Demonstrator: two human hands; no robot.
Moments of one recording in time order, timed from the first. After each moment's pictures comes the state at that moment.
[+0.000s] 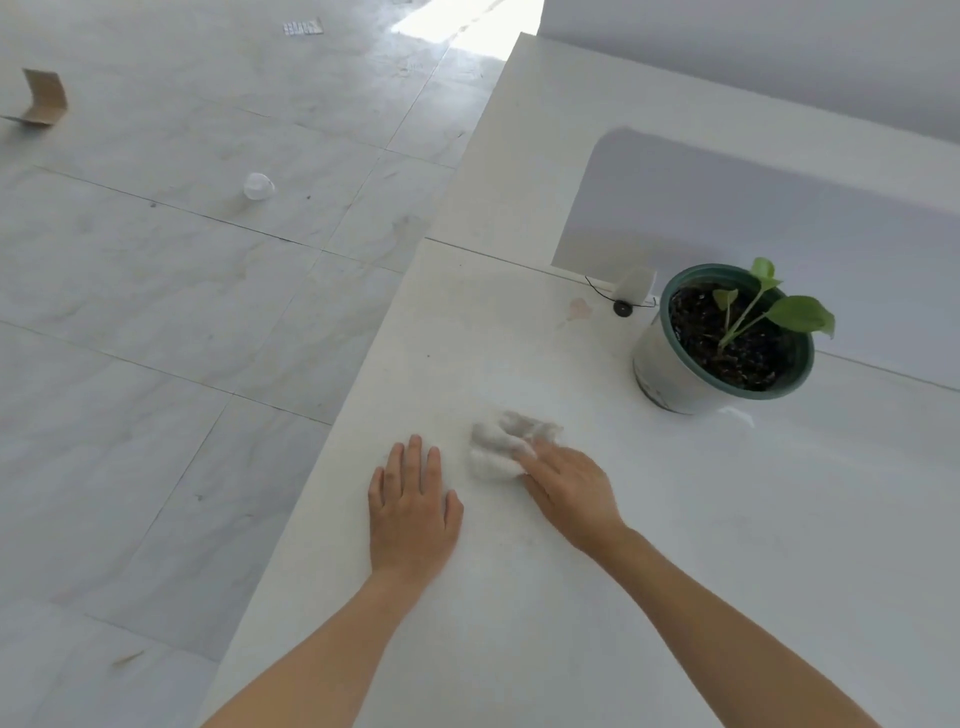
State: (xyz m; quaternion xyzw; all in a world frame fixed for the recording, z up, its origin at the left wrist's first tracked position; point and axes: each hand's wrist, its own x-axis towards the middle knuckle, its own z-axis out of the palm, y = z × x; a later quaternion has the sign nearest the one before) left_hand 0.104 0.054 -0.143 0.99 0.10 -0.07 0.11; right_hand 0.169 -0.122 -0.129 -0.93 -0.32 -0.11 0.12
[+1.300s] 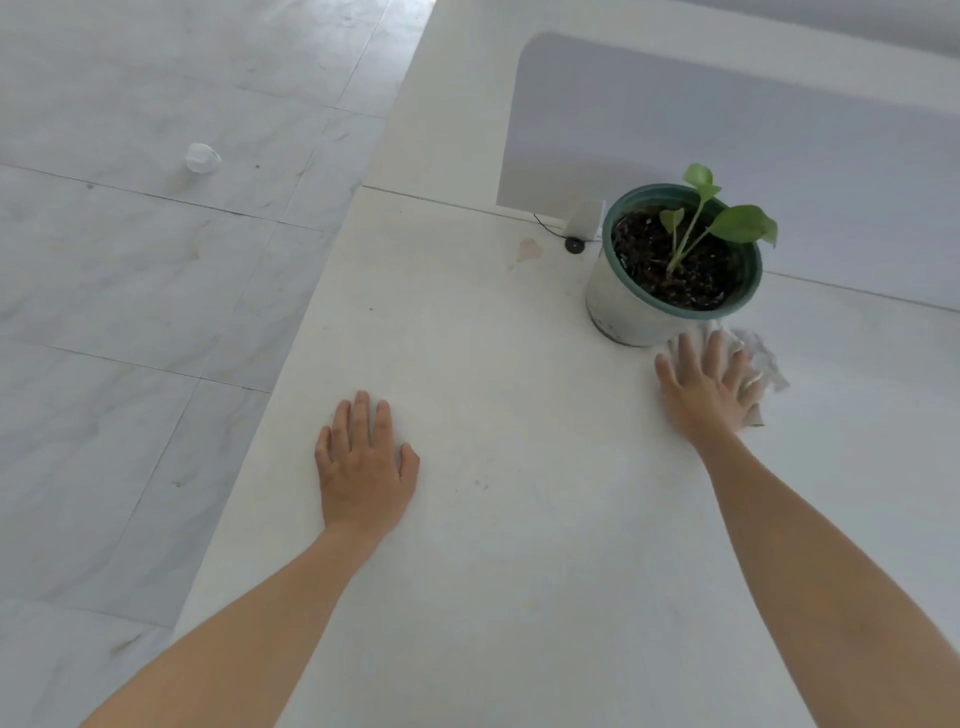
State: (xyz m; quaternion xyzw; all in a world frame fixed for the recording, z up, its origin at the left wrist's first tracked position) left_hand 0.104 0.049 -0.147 0.99 0.11 -0.06 0.09; right_hand 0.219 -0.281 -0.134 -0.96 0.20 0.14 0.11
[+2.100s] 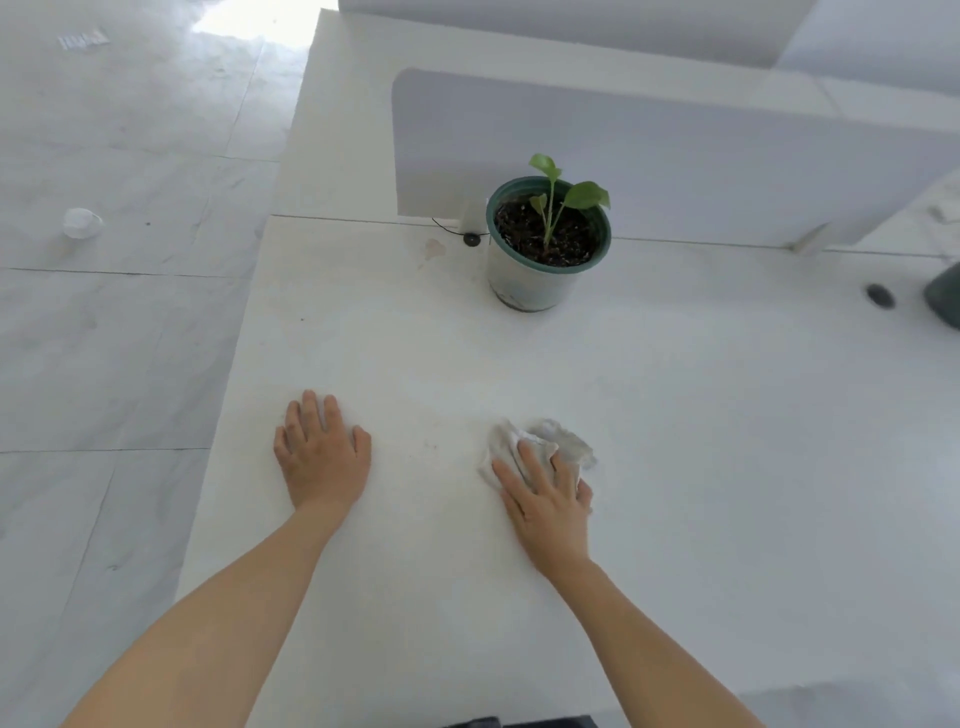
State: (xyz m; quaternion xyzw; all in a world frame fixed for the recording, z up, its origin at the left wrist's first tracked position) left_hand 0.099 0.050 -0.139 0.98 0.11 -0.08 0.15; right_hand 0.011 -0.177 -0.124 -0.99 0.04 0.09 0.08
